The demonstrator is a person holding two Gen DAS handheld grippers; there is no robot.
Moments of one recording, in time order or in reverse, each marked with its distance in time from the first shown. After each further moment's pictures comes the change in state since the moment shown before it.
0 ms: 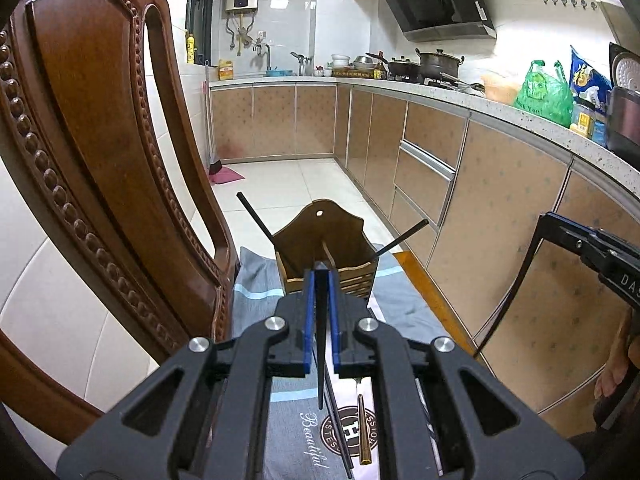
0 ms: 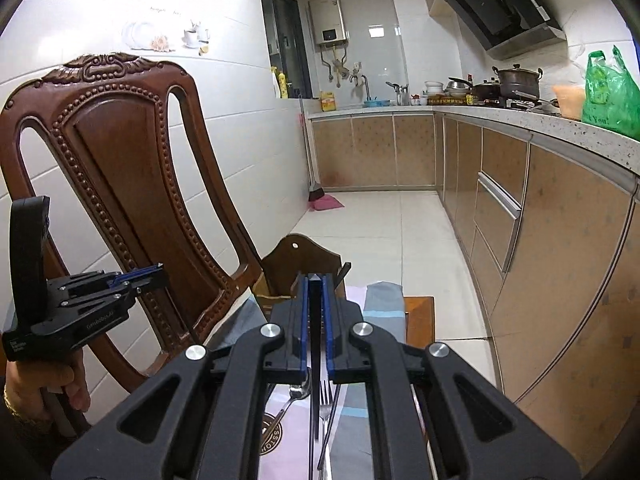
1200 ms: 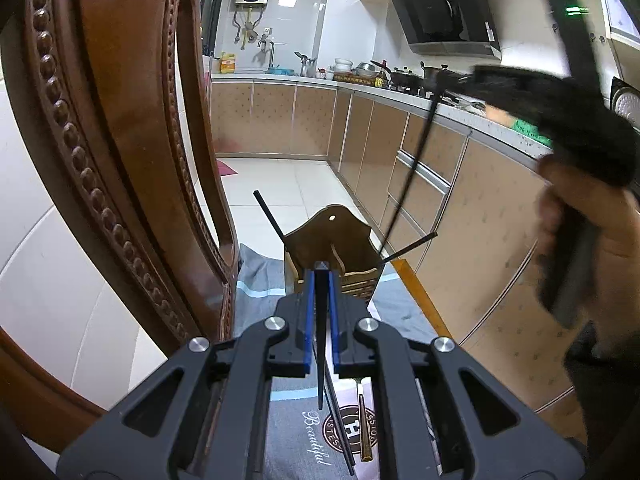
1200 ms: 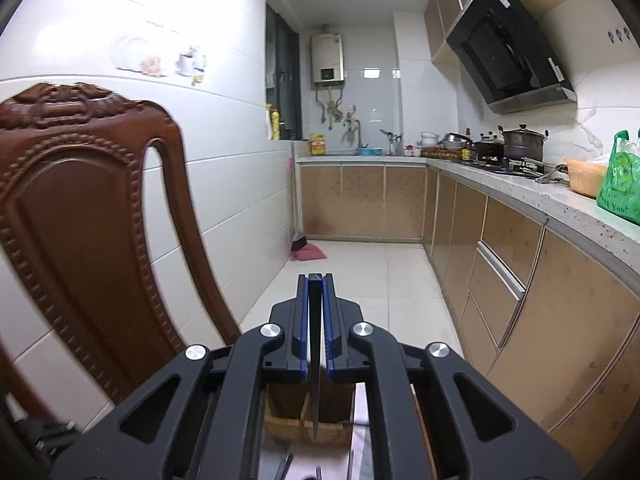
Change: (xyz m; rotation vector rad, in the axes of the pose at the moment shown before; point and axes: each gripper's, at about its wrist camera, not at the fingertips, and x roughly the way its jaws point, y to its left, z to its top) left arm -0.008 0.043 0.002 -0.089 -0.009 -0.063; right arm 0.102 0.064 0.123 -0.076 -0.155 -0.131
